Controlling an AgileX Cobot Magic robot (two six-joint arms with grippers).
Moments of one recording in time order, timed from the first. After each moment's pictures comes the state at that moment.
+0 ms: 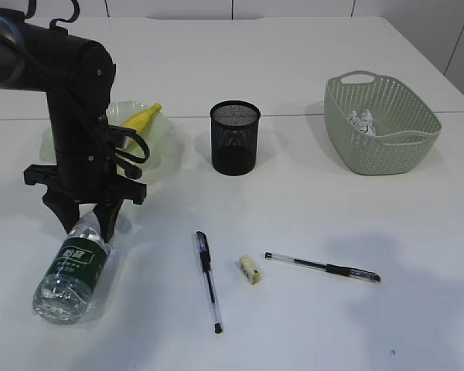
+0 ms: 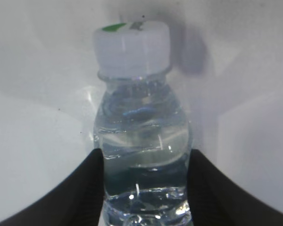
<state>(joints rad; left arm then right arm) -0.38 2.14 -1.55 0.04 1.20 -0.31 0.01 0.86 -0.95 -0.02 1.13 -0.14</state>
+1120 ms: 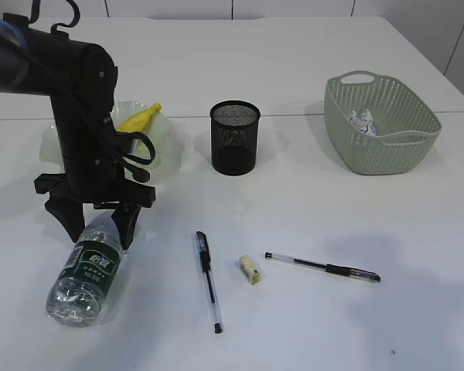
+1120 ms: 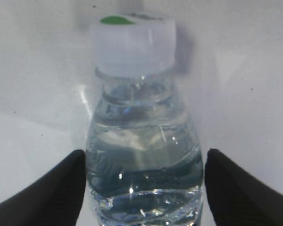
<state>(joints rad) -0.38 2.15 -1.55 -0.03 1.19 -0.26 0.01 0.86 -0.95 -0.02 1.13 -0.14</state>
